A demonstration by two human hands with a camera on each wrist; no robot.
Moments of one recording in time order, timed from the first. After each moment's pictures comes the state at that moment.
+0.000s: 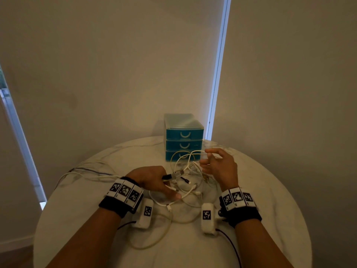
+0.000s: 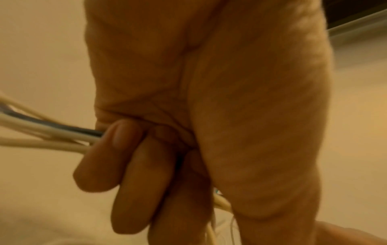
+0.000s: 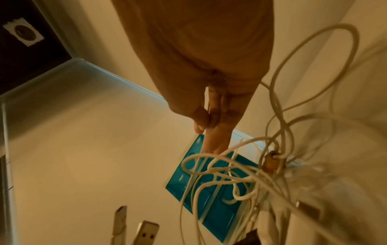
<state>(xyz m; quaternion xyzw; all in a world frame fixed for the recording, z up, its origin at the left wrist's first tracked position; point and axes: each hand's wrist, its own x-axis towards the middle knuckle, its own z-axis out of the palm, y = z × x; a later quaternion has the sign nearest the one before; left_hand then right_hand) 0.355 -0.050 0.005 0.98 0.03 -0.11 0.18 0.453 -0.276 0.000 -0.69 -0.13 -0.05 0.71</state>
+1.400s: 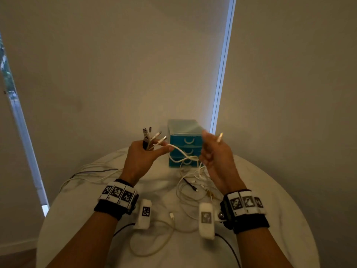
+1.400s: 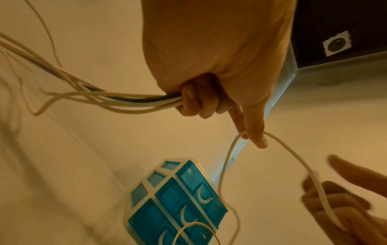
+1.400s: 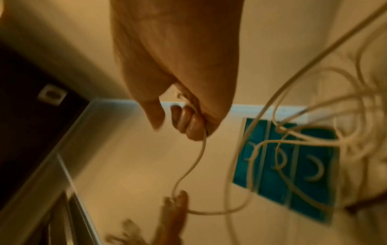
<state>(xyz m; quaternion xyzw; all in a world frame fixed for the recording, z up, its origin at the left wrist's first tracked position) 0.338 -0.039 0.041 0.75 0.06 0.37 0.54 0.416 -0.254 0.066 -0.50 -0.24 0.08 0.83</state>
